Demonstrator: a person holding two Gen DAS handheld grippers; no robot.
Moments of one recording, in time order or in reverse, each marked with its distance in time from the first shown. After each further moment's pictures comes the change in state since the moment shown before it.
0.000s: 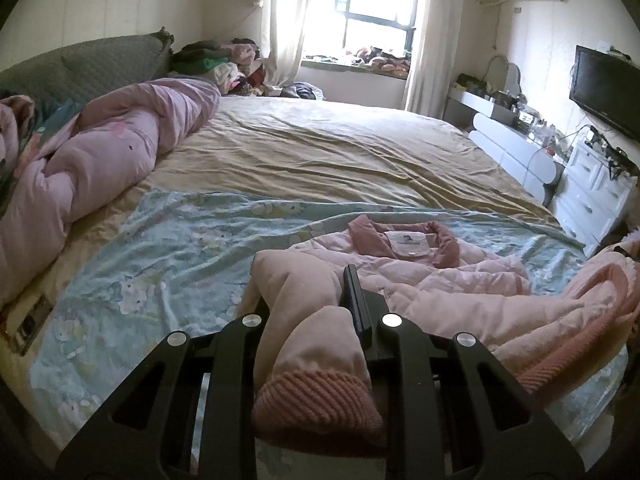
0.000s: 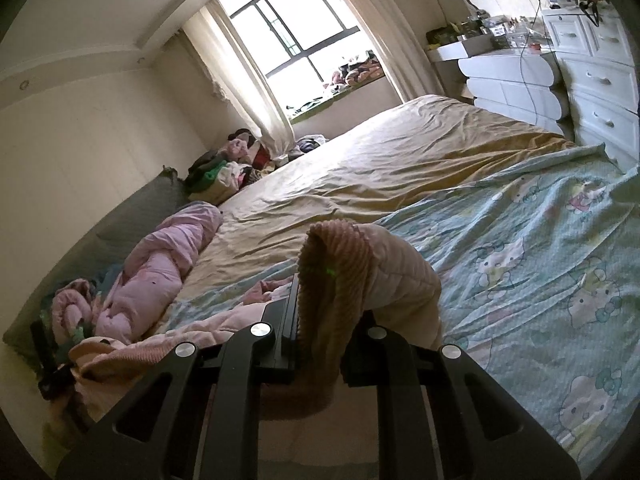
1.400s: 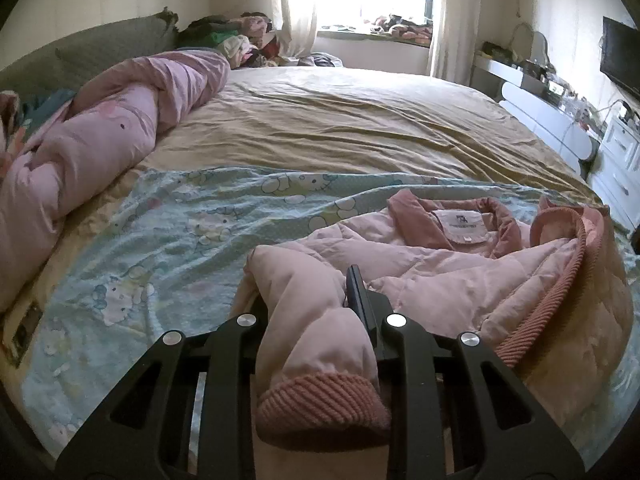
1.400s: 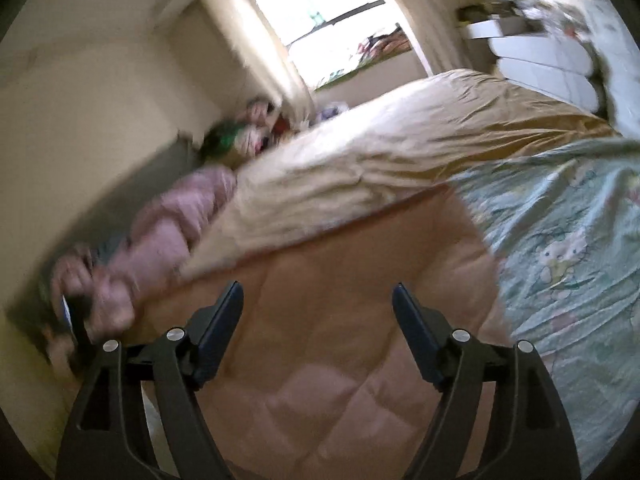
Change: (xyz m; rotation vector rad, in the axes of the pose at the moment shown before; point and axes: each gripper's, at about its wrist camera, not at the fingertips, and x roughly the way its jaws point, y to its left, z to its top) left arm 0.113 0.008 -0.001 0.016 0.096 0.092; right arm 0.100 0.024 -0.023 -0.100 0.152 0.059
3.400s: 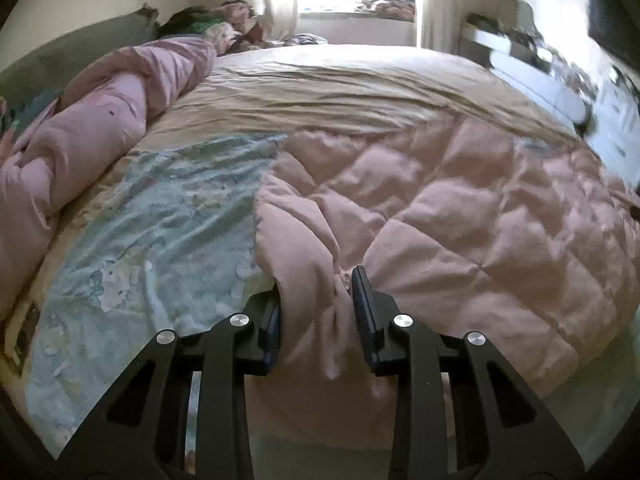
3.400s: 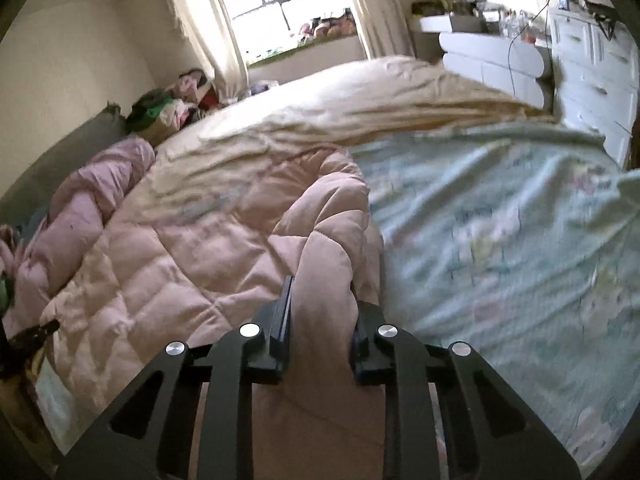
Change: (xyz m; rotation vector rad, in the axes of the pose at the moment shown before) left arm 0.017 0.016 -0.032 0.067 0.067 -0.013; right arm 0.018 -0.066 -0.009 0.014 0.021 -0.287
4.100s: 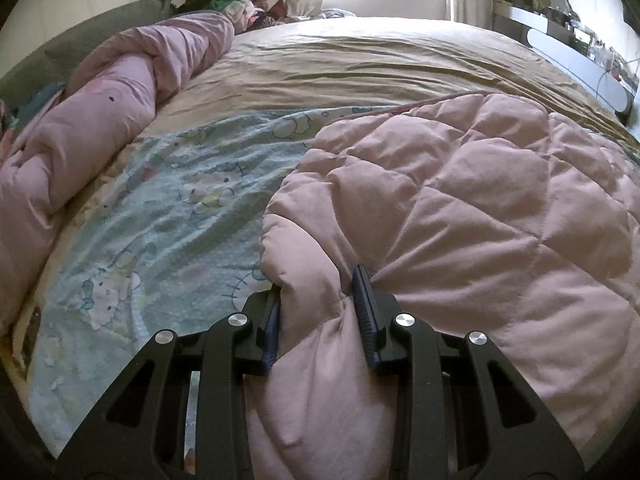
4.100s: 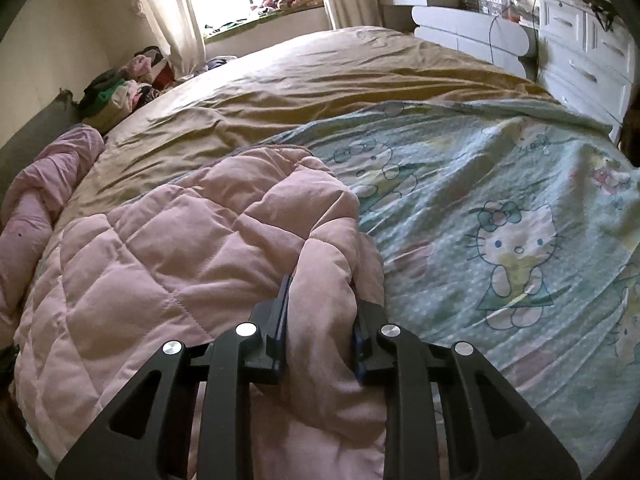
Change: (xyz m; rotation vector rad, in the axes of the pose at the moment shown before) left arm 0.086 -0.013 0.018 0.006 0.089 0.137; right arm 0.111 -0.007 0.012 0.042 0.121 -0.154
